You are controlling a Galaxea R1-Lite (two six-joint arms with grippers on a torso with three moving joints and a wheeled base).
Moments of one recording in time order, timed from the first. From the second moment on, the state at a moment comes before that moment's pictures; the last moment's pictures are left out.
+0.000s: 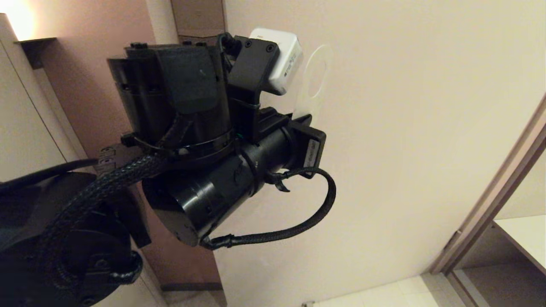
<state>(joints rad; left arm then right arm) -0.99 1.67 -1.12 -0.59 0.37 0.11 0.00 0.00 0.00 0.00 0.03 -0.08</state>
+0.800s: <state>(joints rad) -0.99 1.47 -0.94 -0.59 -0.02 0.09 0.00 0.00 0.00 0.00 0.03 -0.08</state>
